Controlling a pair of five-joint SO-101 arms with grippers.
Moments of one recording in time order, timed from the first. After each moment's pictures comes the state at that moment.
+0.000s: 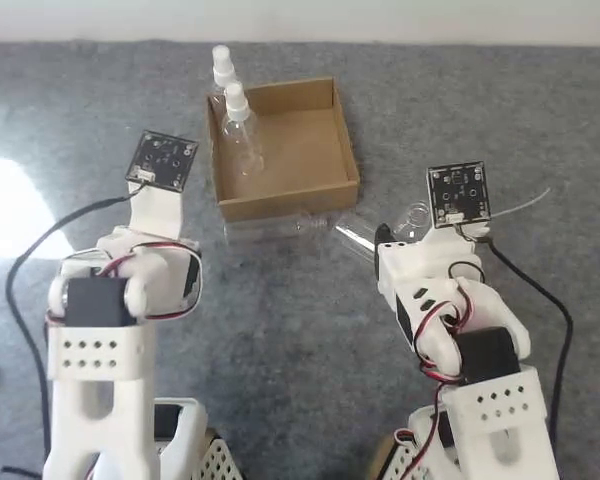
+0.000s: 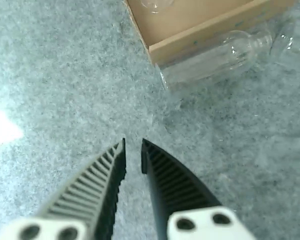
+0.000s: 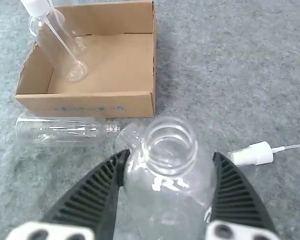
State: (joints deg) left arm -5.8 -48.8 39.4 82.2 -7.8; right arm -16.7 -64.5 54.7 55.5 -6.1
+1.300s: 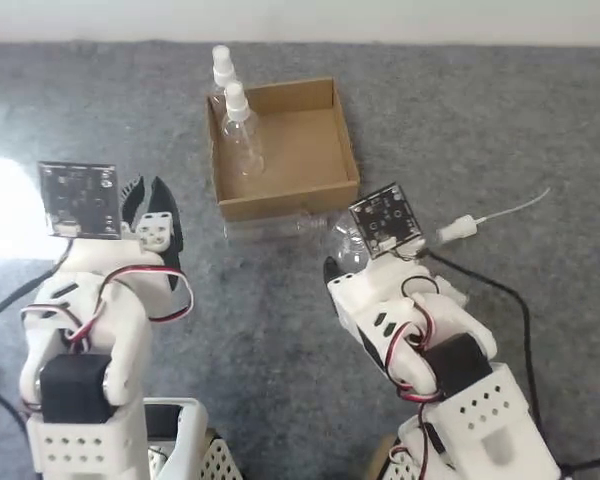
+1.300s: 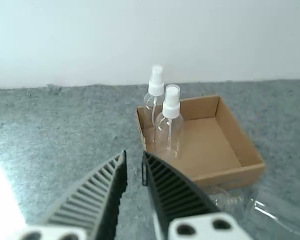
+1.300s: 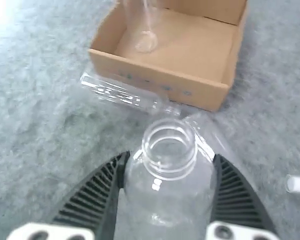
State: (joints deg) left arm -5.4 -67.6 39.4 66.4 4.4; right arm -32.1 -64.9 57.8 55.5 -1.6
